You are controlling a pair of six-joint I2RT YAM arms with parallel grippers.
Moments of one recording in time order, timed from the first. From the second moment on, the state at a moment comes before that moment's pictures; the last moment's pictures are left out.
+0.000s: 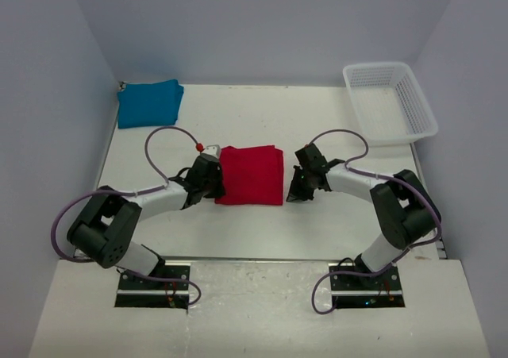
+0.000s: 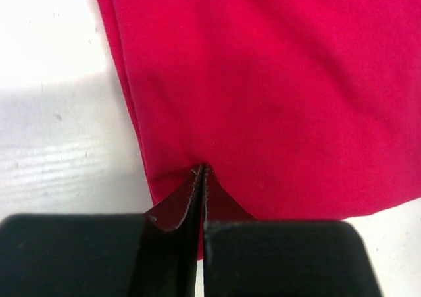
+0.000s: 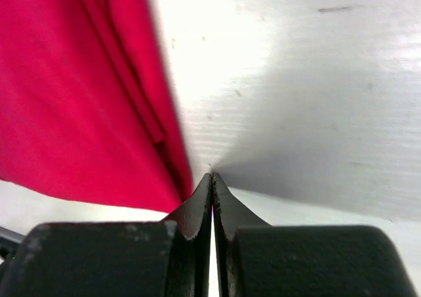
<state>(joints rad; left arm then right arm) -0.55 1.49 0.63 -0.01 -0.08 -0.56 0.52 1.64 0.84 -0.34 -0.15 0.80</state>
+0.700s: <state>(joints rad) -0.58 1.27 0.94 -0.45 -0.24 -0.58 0.52 1.45 0.99 -0.45 -0.10 0.58</state>
